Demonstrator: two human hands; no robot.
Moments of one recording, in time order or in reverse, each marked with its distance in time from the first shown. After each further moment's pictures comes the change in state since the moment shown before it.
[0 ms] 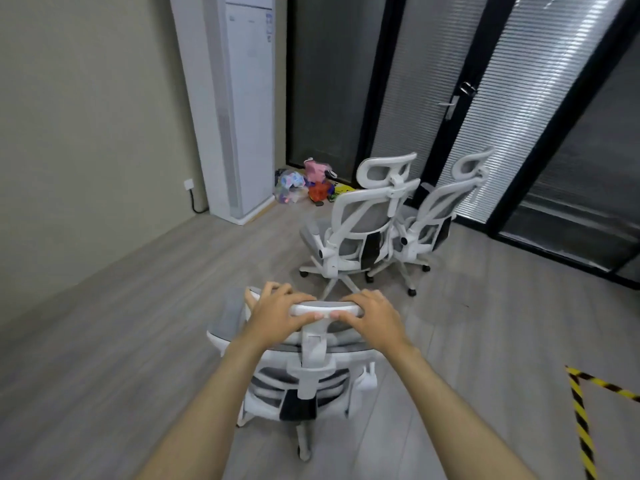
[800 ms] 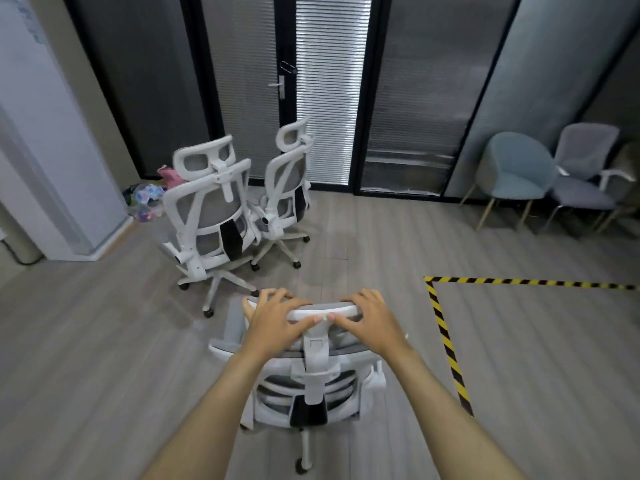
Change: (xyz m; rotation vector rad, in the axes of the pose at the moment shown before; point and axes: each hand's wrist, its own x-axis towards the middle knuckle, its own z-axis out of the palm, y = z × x) left_hand -0.033 0.351 0.213 -0.027 -0.087 0.332; right_hand -0.301 0.248 -0.190 0.025 0.200 0.395
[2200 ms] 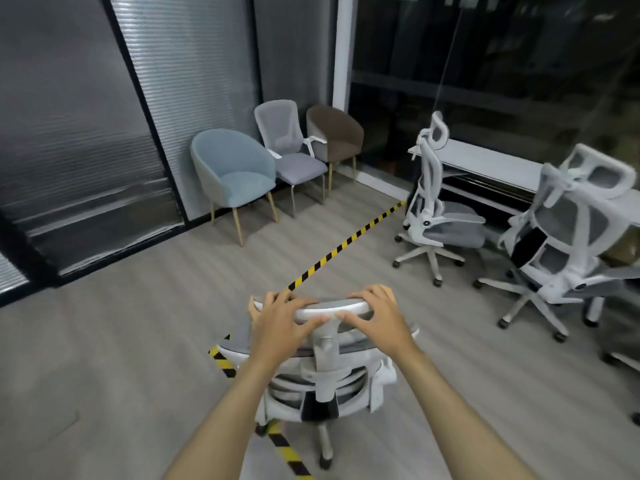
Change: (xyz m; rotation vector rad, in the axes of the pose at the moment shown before) left_hand 0.534 0.686 0.526 -0.109 -0.314 0.683; right_hand 0.055 0.744 -0.466 -0.055 0.592 0.658
